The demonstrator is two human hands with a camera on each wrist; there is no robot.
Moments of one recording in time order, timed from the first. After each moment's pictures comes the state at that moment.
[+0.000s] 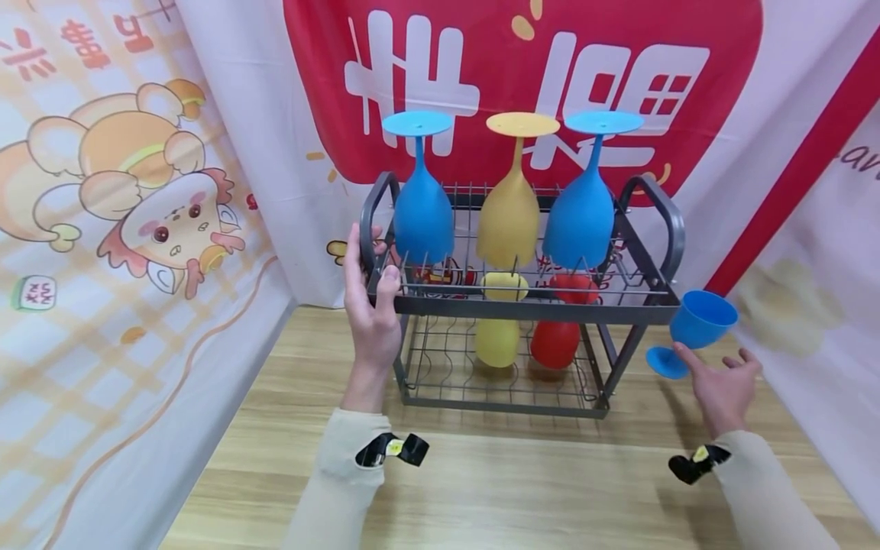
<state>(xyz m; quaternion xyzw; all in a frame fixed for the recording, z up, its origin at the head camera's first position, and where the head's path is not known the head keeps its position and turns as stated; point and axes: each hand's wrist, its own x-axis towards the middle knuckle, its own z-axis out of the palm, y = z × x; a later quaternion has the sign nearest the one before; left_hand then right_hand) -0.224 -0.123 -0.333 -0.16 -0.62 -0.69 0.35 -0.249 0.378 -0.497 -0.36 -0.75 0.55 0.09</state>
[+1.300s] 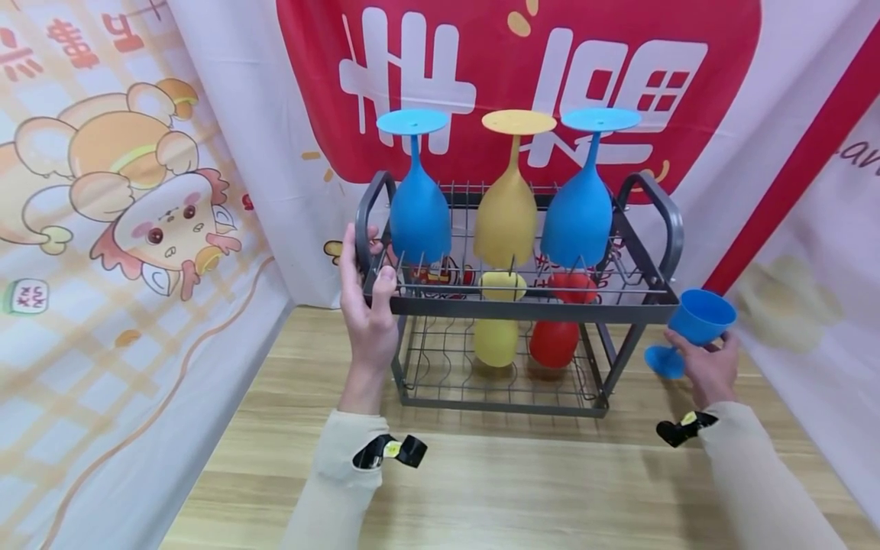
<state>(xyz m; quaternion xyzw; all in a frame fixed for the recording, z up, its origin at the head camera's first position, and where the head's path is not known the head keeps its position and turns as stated) -0.224 -0.120 -0.334 -0.17 -0.60 -0.69 0.35 -0.286 0.381 -0.496 -0.34 -0.71 0.61 0.07</state>
